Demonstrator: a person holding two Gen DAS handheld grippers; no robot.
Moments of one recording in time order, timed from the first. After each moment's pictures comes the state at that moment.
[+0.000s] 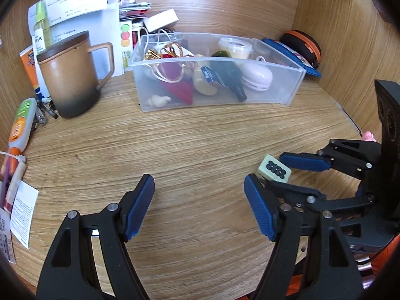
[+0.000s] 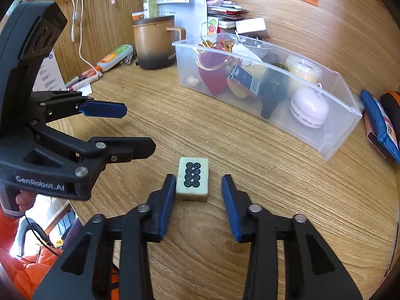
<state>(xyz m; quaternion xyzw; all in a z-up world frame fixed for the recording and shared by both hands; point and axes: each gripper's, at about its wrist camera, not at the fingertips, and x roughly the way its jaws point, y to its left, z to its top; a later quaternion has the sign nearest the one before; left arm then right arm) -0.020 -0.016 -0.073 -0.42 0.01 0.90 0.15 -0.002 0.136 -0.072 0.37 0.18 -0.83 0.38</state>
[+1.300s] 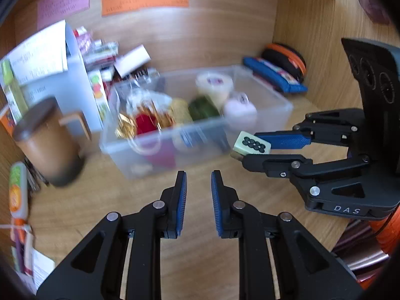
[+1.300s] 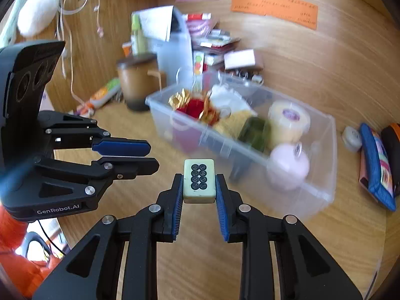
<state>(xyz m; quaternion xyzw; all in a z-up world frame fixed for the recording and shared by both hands) -0.070 0.008 -0.023 -0.36 0.06 0.91 0.20 -0.077 0.136 -0.011 0.33 0.16 -0.83 0.41</state>
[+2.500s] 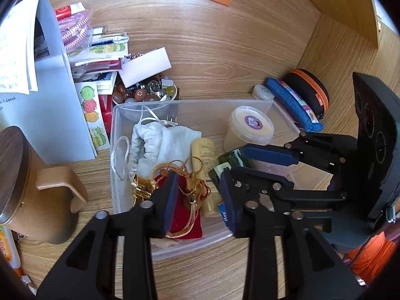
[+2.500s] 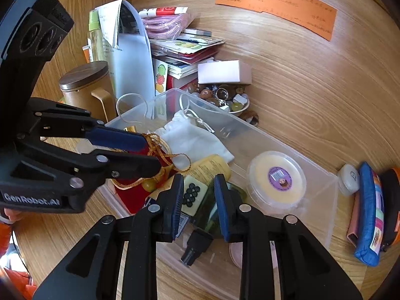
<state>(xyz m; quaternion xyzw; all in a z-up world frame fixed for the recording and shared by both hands) -0.184 -0.018 -0.015 -0.41 -0.03 0.89 0.22 -0.162 0.081 -0.010 0.33 0.21 -0.84 0.37</state>
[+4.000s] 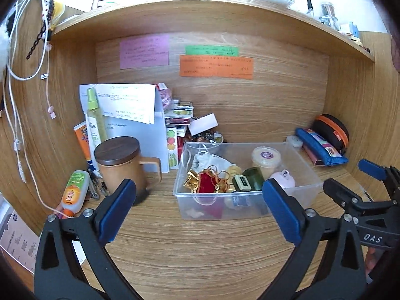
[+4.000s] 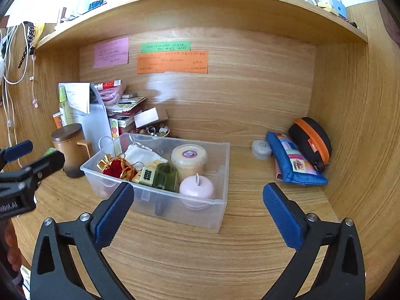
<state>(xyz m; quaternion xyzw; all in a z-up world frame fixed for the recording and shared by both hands) -0.032 -0.006 0.031 -0.22 0.00 0.98 0.01 -0.052 0.197 0.035 0.22 0.07 -0.96 0.19</state>
